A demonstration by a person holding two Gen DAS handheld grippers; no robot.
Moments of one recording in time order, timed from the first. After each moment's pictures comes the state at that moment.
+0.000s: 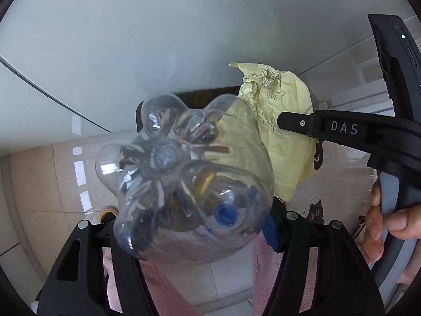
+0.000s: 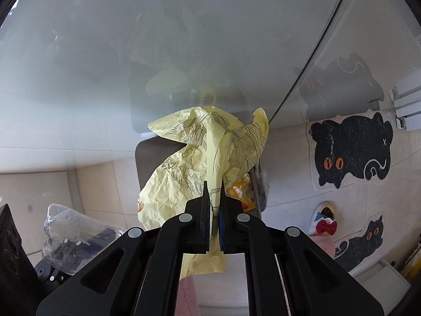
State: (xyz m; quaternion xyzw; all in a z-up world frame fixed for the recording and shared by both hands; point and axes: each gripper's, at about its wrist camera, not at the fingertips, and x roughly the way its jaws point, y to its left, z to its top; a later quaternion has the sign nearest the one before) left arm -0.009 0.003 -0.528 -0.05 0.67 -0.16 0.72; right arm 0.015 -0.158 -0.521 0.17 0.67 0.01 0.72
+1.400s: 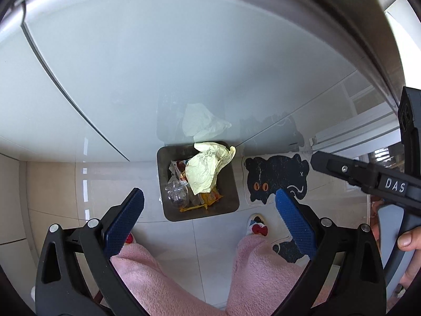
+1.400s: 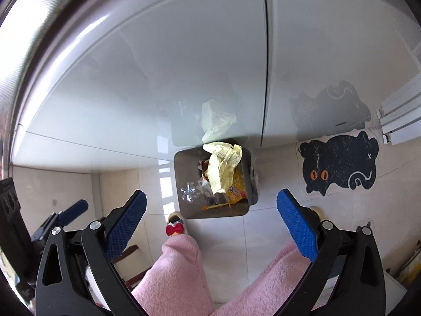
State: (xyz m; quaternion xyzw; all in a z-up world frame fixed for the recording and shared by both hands) left arm -0.032 0.024 -0.341 -0.08 0.59 -0.13 0.79; right arm -0.029 -0.187 -0.340 0.16 0.62 0.04 0.76
